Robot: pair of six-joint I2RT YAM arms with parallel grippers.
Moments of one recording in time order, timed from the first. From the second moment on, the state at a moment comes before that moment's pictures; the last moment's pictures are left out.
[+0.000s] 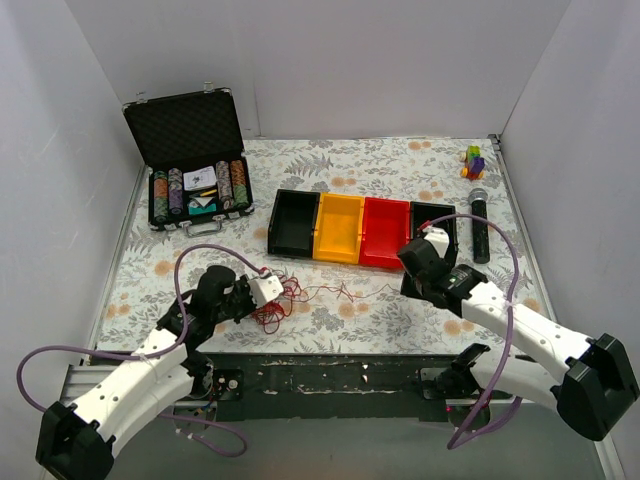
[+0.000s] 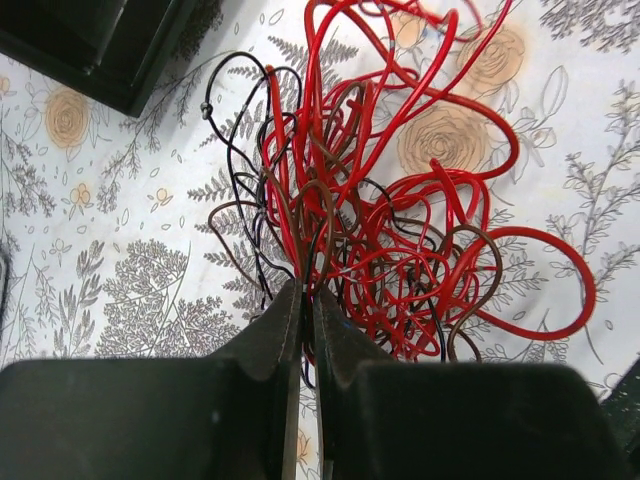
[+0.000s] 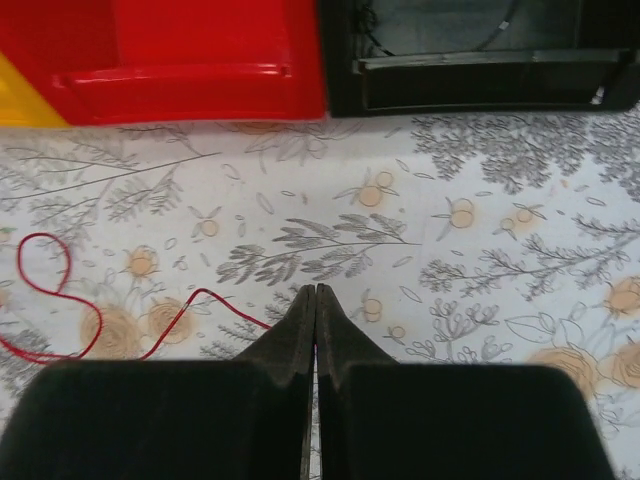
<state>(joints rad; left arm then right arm) -0.54 0.67 0.35 -0.37 0.14 0.60 0.72 1.05 0.65 -0.64 0.40 0.78</state>
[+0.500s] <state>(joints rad) -0.54 0.71 0.51 -0.42 0.32 0.59 0.79 1.17 0.77 -0.38 0.15 0.51</state>
